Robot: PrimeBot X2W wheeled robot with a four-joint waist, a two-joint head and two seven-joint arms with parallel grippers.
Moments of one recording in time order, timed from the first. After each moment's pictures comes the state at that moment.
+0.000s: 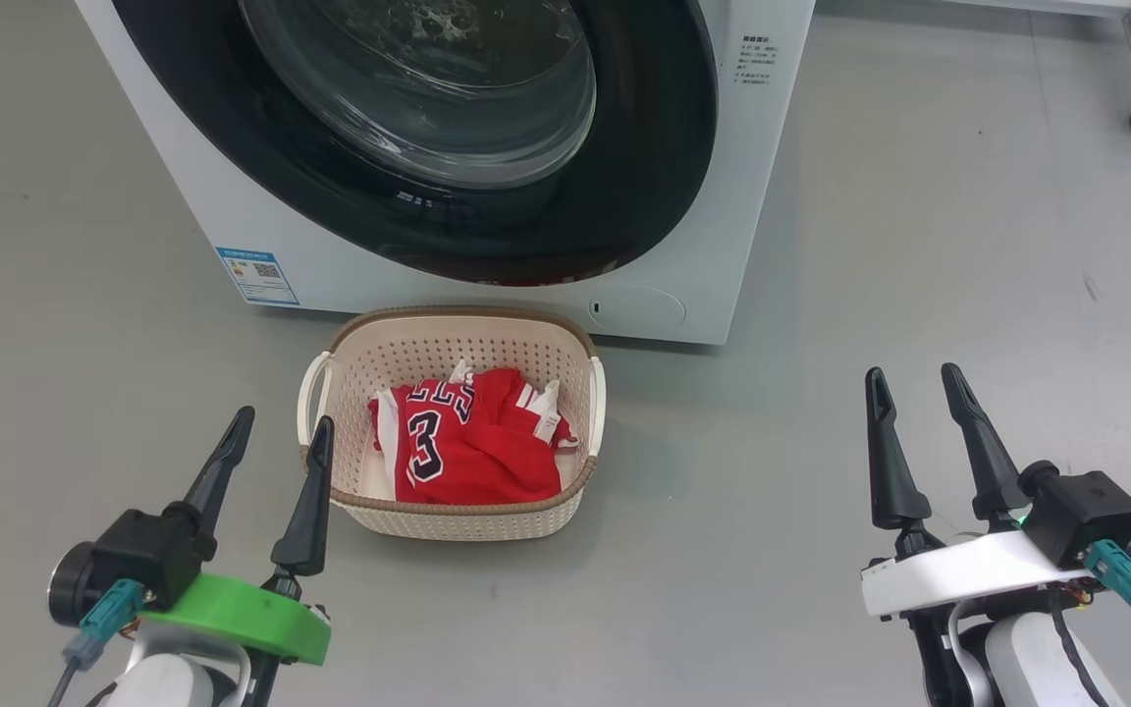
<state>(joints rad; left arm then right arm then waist) -0.12 0.17 -0.27 0.16 -0.45 -0.10 -0.25 -0.03 -0.10 0.22 0.03 0.41 0.06 -0.25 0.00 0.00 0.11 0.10</state>
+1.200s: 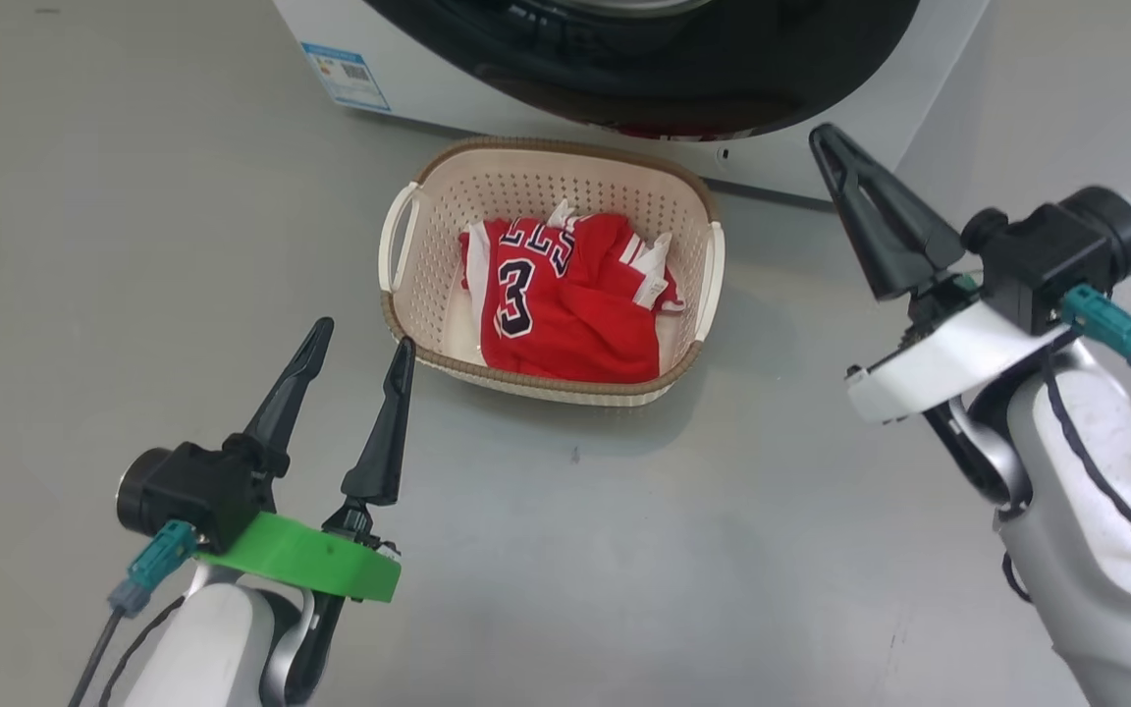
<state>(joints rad) -0.22 0.12 -0.33 0.10 -0.44 -0.12 -0.25 -0.44 -0.25 0.37 0.01 0.29 0.12 -0.08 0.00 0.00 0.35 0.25</state>
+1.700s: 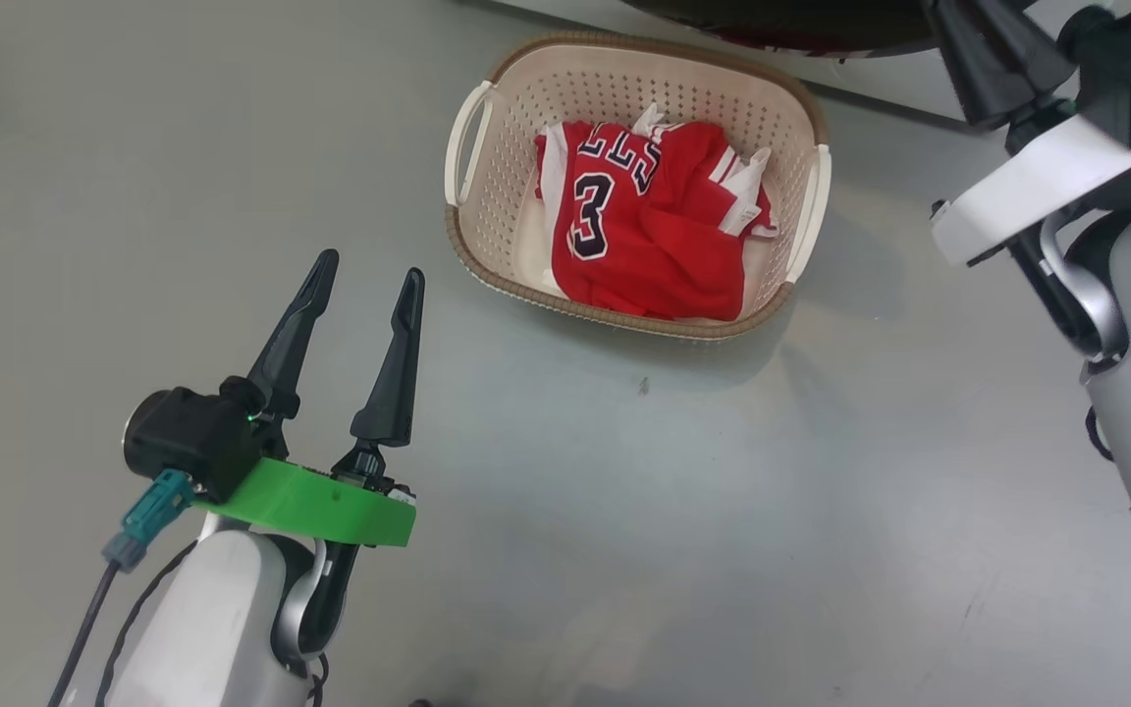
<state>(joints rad) -0.31 0.07 -0.33 0.09 -0.47 -0.12 -0.25 -0.69 -0.34 0.37 0.10 0.29 0.12 0.02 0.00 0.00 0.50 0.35</state>
